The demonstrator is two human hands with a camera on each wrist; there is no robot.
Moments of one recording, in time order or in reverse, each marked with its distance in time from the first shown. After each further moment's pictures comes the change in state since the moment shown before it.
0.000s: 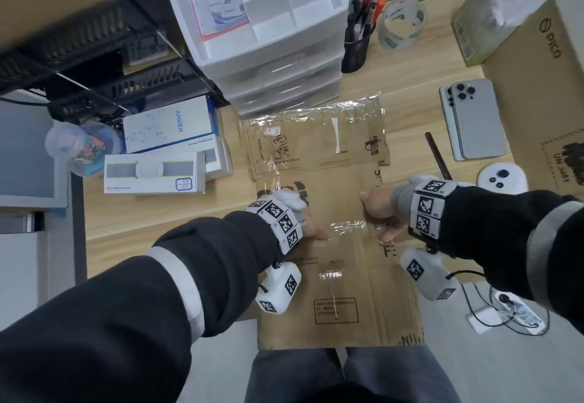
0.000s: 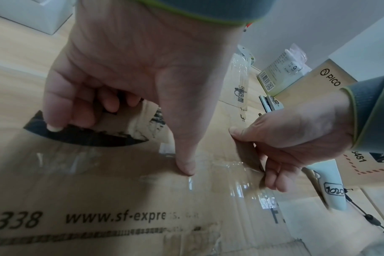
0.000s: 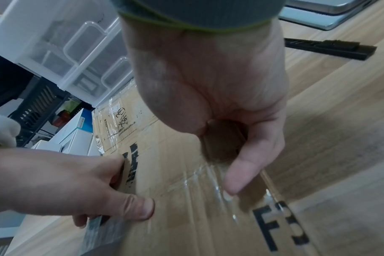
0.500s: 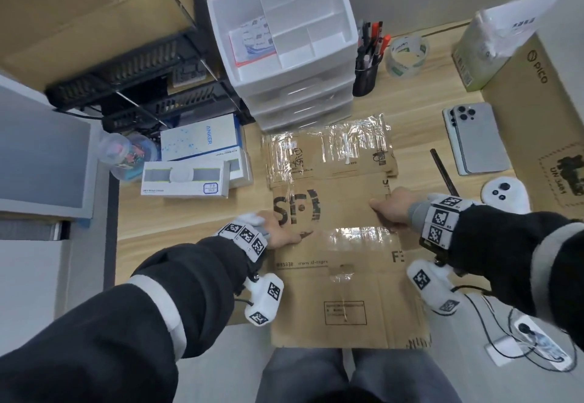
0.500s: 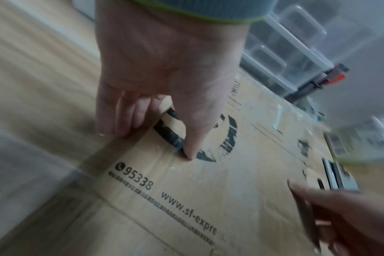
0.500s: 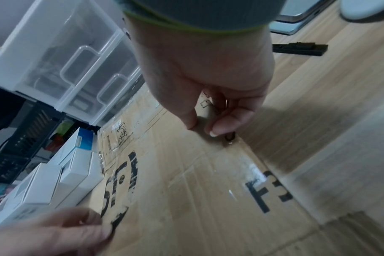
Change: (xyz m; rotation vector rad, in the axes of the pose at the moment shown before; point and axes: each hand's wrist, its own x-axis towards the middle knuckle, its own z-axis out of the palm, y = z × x) left_hand -0.018 -0.070 0.045 -0.717 0.149 -0.101; right_hand -0.027 0.016 0.001 0.026 0.244 -0.214
